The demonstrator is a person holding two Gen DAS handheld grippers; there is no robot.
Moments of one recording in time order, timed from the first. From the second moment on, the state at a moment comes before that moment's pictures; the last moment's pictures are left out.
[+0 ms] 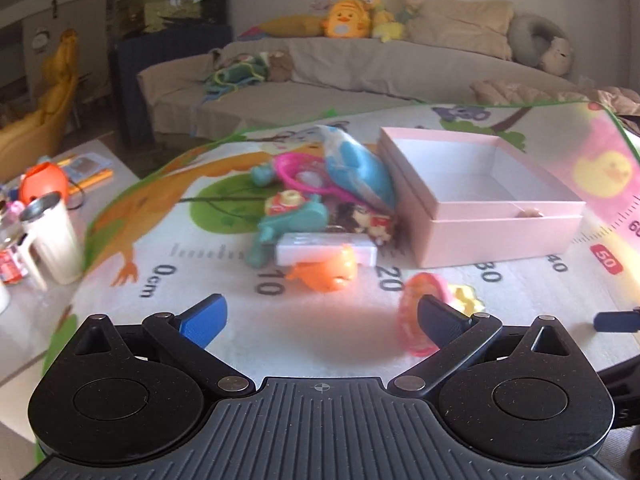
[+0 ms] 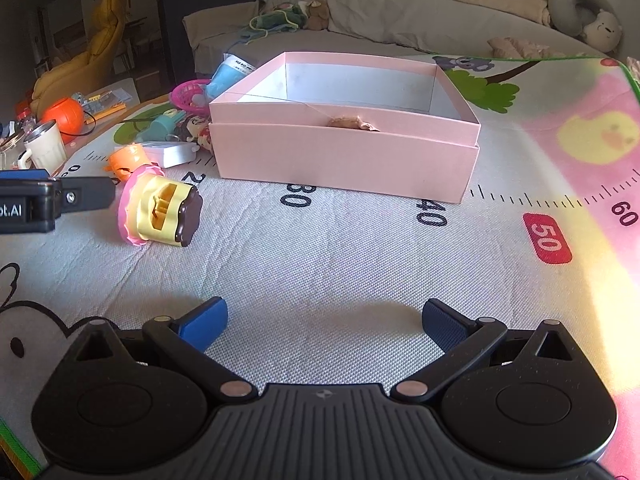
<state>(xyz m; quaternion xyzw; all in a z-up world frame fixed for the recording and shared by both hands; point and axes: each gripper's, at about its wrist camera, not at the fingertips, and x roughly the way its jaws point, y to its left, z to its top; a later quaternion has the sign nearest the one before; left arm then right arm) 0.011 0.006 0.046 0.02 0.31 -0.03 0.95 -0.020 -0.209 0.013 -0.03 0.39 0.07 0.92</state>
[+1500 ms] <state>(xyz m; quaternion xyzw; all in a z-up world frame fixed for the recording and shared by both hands) -0.009 0.003 0.016 0.04 0.38 -0.15 0.91 -0.037 -0.191 0.028 -0.12 0.23 0.09 0.96</state>
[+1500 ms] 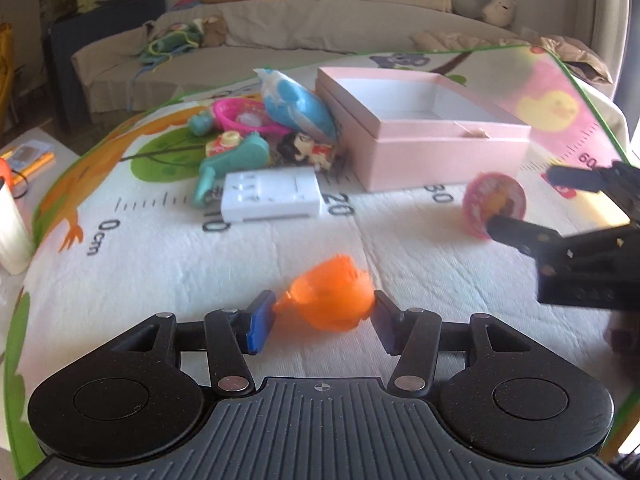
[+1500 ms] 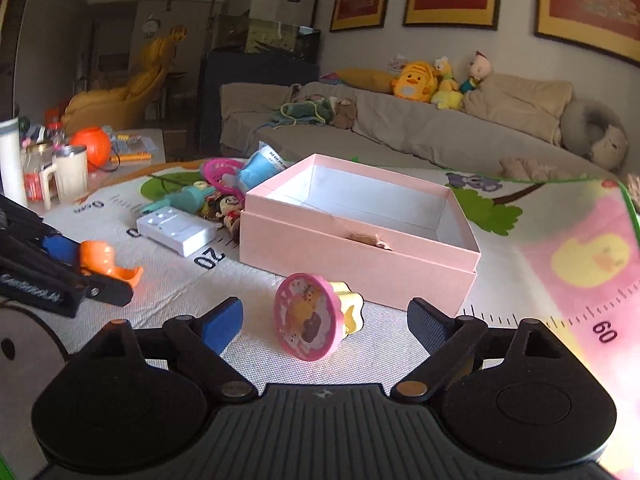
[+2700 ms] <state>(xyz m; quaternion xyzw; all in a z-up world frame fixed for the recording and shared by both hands) 0.094 -0.080 0.114 0.06 0.22 -0.19 0.95 0.079 -0.280 0.175 0.06 0.24 0.09 0.96</state>
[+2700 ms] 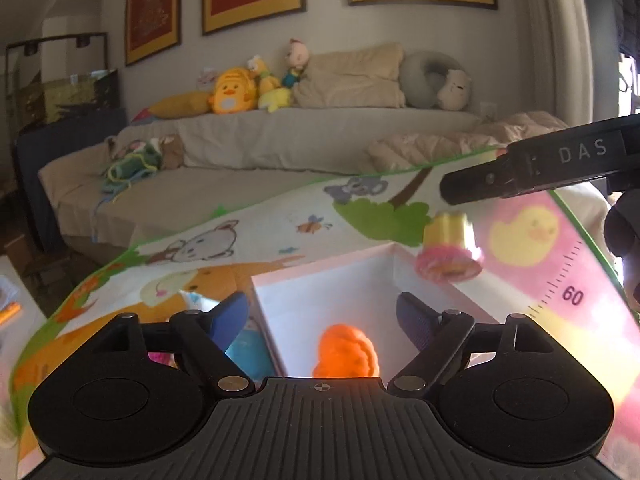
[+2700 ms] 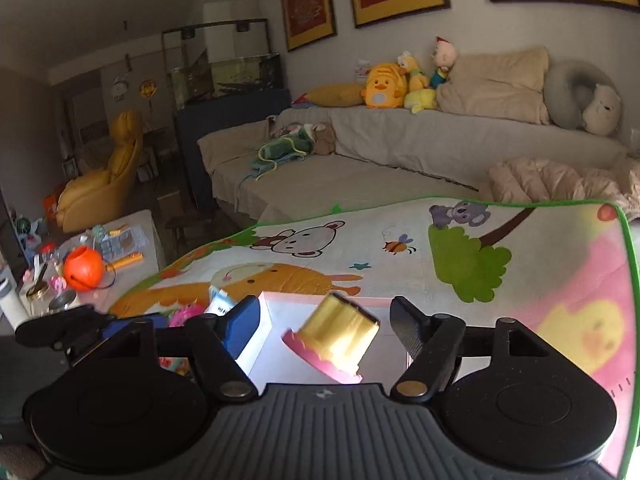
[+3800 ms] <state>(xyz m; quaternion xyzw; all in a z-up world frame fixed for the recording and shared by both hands) 0.003 0.073 0.028 -0.04 0.34 -0.08 0.94 0.246 -0.050 0.057 -0.08 0.42 0.14 0.89</state>
